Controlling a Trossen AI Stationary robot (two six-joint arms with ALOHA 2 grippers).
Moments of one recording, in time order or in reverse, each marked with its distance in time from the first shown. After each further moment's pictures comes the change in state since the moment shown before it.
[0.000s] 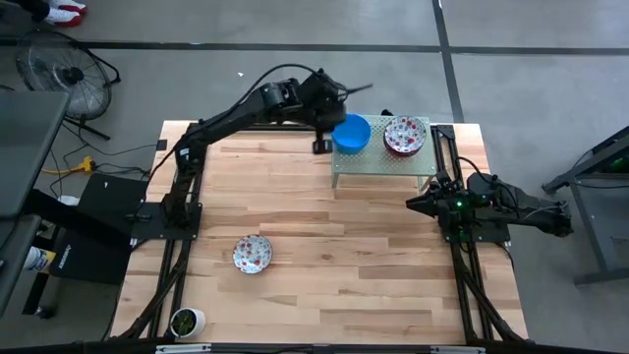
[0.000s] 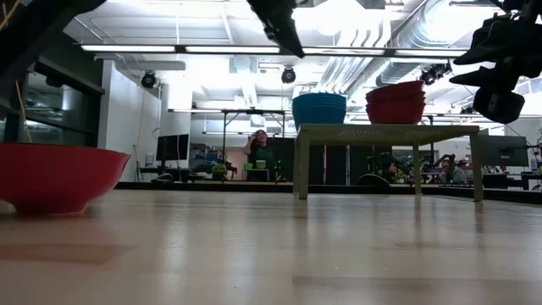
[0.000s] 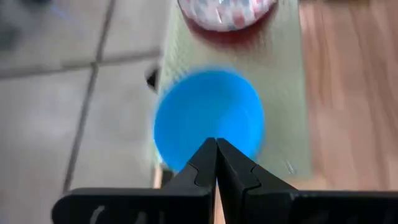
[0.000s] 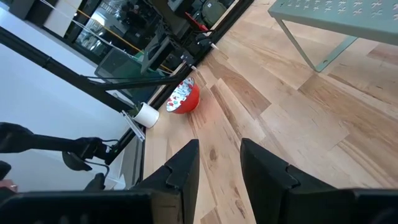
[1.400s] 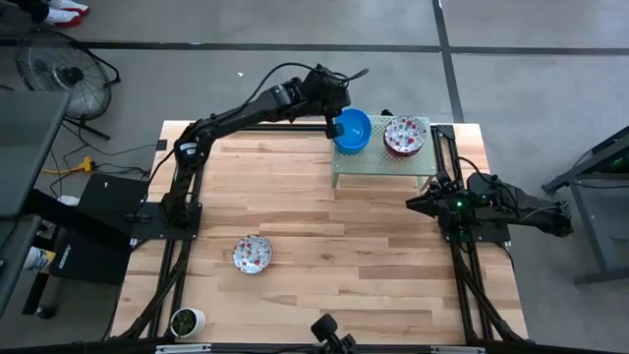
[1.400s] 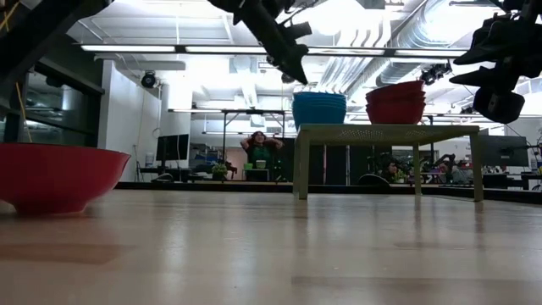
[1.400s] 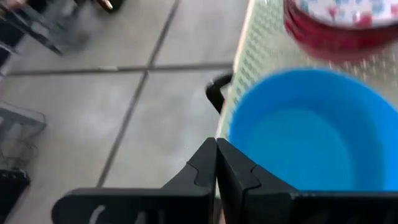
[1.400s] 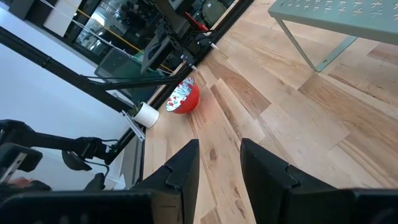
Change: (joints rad) left arm 0.100 -0.002 -0.229 0.409 -0.105 0.000; right arm 0.000 0.000 0.000 0.000 0.000 0.000
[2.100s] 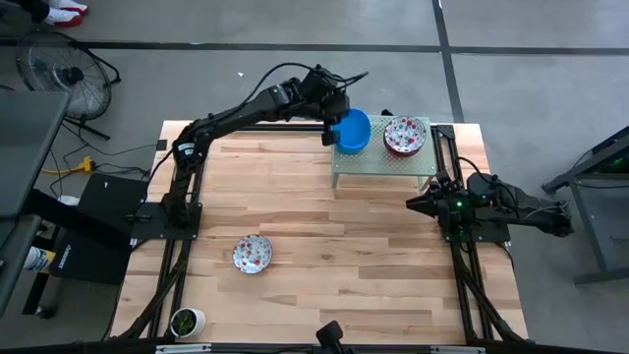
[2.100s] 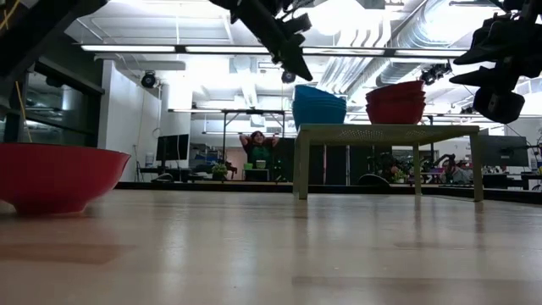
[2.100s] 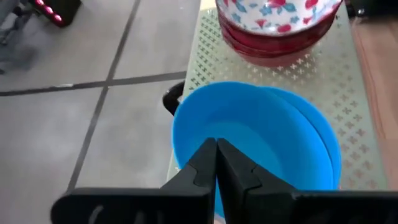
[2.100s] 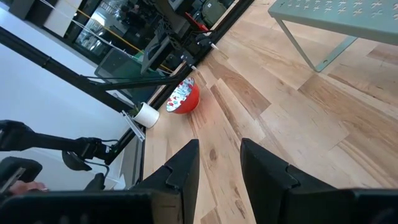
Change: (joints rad) left arm 0.000 -0.018 -0.003 -0.049 0.188 0.034; right arm 0.000 0.000 0.000 0.000 0.000 0.000
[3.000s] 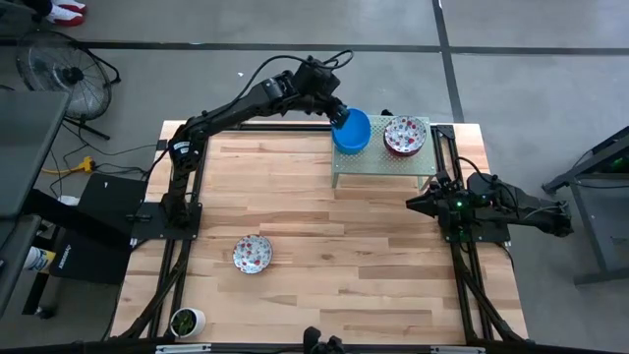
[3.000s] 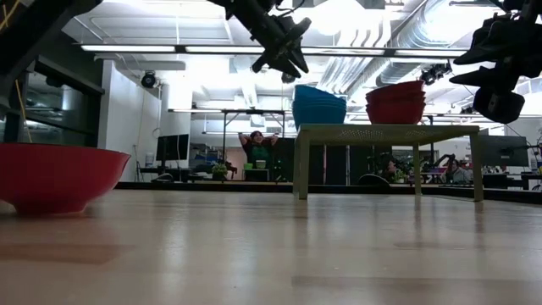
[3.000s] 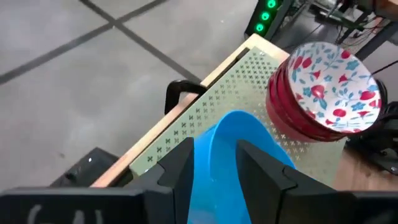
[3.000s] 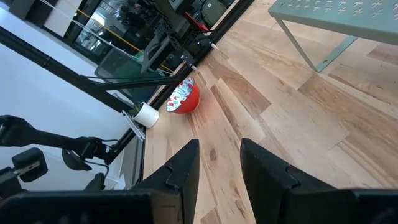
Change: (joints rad) left arm 0.033 -0.025 0.003 0.011 -0.041 -0.706; right arm 0.000 0.000 0.000 0.000 0.000 0.000
